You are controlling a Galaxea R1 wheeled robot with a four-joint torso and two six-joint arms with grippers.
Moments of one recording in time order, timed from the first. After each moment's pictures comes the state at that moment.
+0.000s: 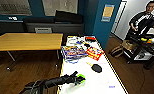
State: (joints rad) left arm 0.48 2.93 -2.12 0.19 0.34 -0.96; right arm -1.41 2.44 -1.89 -0.03 0.13 0.30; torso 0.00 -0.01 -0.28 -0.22
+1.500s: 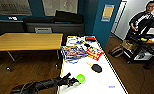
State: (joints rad) left arm 0.50 2.77 -2.02 0.22 0.33 -0.98; right arm -1.41 2.44 -1.89 -0.04 0.13 0.30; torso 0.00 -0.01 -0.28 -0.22
